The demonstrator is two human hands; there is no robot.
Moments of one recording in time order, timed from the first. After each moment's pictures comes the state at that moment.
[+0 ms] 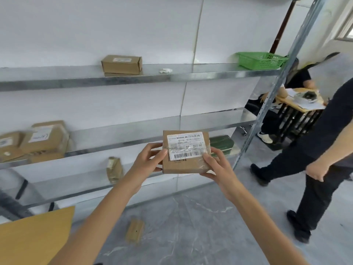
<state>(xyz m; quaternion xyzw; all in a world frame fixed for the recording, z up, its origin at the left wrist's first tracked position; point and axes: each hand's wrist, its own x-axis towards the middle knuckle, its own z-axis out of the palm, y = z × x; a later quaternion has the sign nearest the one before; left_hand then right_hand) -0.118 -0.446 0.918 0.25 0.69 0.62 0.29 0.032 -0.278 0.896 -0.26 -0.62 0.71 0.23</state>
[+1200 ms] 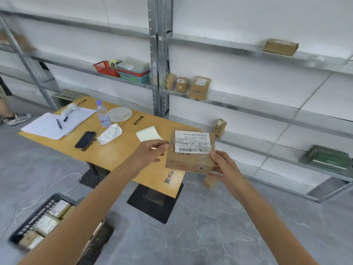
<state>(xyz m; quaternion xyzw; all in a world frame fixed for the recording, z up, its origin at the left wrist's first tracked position) 0.142 -0.965 0.900 0.02 0.80 0.59 0.13 0.183 -0.722 0.871 -0.11 -0.69 0.71 -0.07</state>
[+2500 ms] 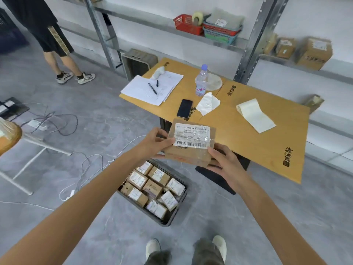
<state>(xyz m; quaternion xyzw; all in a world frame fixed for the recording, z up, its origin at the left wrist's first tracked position) 0.150 -1.478 0.823 -0.12 0.75 0.61 0.21 0.167 -1.242 0.793 -0.12 -0.66 0.71 -0.21</state>
